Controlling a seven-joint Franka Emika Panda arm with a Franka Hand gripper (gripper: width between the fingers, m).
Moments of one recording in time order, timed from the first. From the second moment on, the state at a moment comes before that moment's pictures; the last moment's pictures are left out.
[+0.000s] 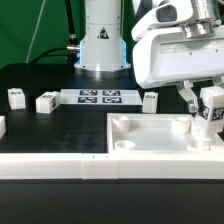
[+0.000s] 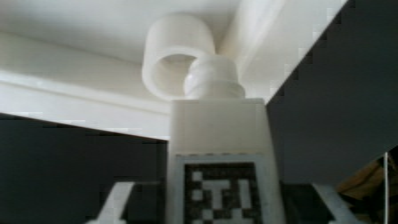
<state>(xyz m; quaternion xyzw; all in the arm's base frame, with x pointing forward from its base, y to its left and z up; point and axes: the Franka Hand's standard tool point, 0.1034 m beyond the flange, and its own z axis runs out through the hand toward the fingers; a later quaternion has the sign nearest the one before) 0.626 0.132 0.086 -0.95 -0.16 -0.26 0.05</state>
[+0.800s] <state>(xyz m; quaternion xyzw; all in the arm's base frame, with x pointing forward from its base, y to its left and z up) 0.632 0.125 0.085 -0.94 -0.16 -0.29 0.05</state>
